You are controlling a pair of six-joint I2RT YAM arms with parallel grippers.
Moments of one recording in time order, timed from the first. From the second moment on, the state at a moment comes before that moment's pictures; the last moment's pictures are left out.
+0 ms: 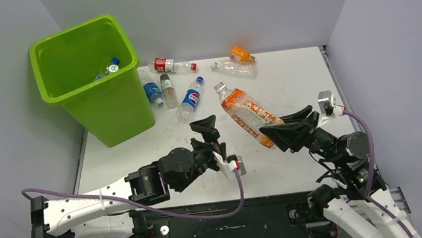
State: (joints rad) left arm -1.33 1.01 0.90 -0.05 -0.47 1.03; right arm 0.46 0.46 0.70 0.04 -0.50 0.57
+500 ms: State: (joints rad) left arm -0.70 0.84 0.72 0.40 0.10 -0.43; right arm 0.47 0.31 0.60 -0.05 -0.44 0.43
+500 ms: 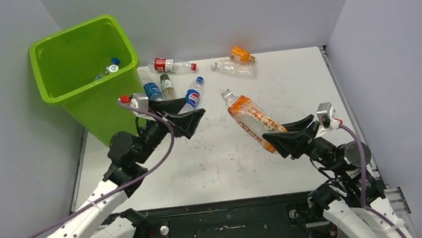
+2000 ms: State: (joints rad) left arm -0.82 1.19 1.04 0.42 0.39 -0.76; right arm 0.47 0.36 0.59 0.00 -0.52 0.48
